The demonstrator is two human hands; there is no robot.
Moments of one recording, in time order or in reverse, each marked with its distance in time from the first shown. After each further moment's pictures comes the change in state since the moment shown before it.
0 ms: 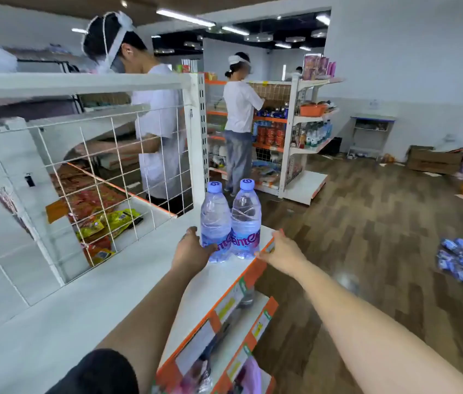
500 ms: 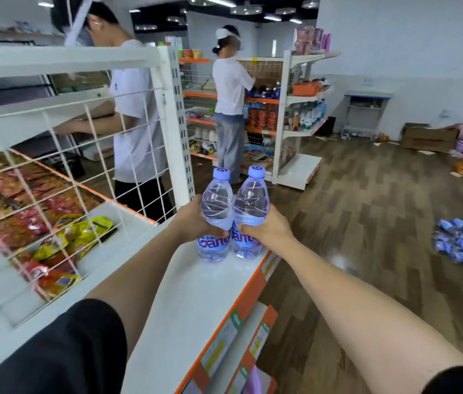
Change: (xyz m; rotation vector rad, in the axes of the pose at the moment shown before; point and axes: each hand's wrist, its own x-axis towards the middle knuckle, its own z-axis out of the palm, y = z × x) left_hand 0.117 0.046 0.008 0.065 -0.245 0.208; right_hand 0.101 -0.013 -0.010 0.398 0.121 -0.045
